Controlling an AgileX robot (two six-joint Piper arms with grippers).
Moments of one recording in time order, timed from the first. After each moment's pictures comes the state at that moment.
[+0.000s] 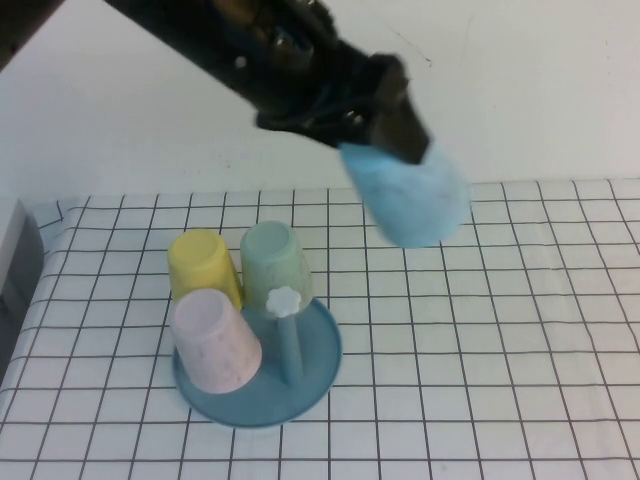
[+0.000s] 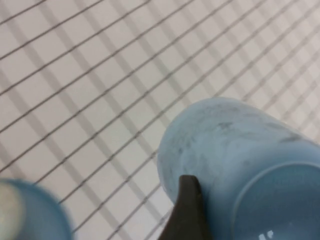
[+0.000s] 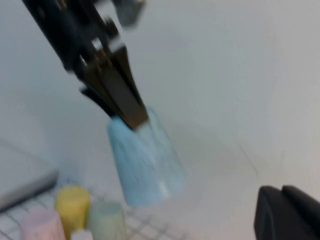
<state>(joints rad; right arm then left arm) -0.05 0.35 -0.45 1.39 0.62 -1.42 -0.48 1.70 -1.92 -0.53 1.28 0.17</state>
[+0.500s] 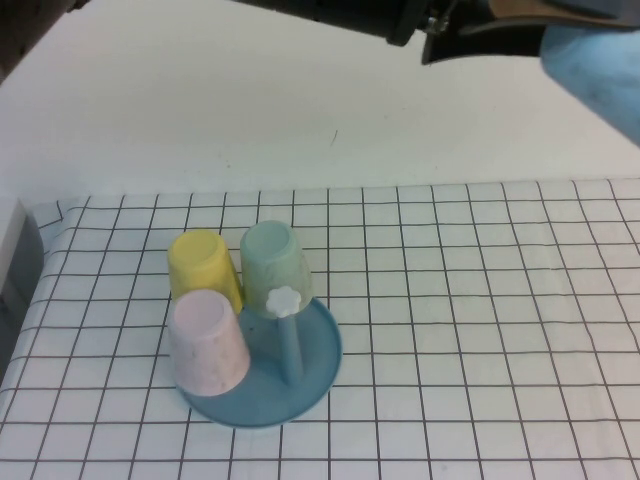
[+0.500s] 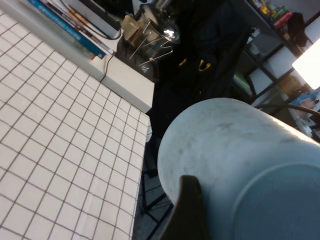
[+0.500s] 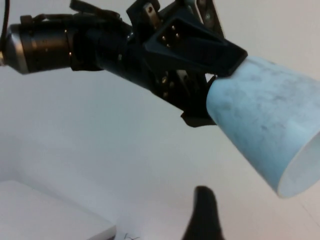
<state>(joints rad) -0.05 0.35 -0.46 1.69 0.75 -1.58 -0.49 1.70 -1.93 -1.29 1.28 0.49</state>
